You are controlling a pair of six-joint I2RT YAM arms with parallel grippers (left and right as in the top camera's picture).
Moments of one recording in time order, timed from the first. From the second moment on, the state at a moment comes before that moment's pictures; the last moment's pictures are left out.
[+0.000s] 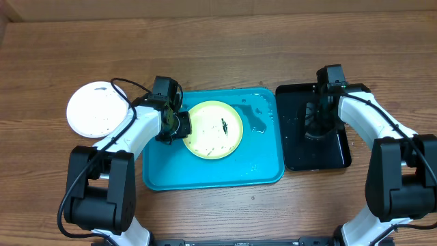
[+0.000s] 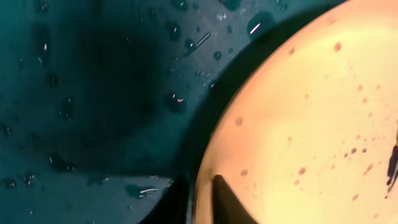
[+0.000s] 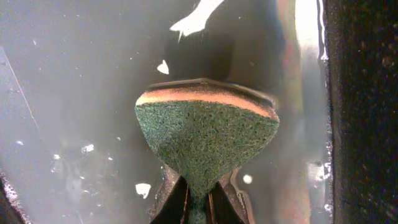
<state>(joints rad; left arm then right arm) -0.18 1.80 1.06 -0.63 0.14 -0.34 0.08 1.84 1.16 -0.74 0.04 0.22</state>
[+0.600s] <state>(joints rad) -0.18 1.80 1.06 -0.64 0.14 -0.34 0.08 1.84 1.30 -0.97 0.03 0.22</state>
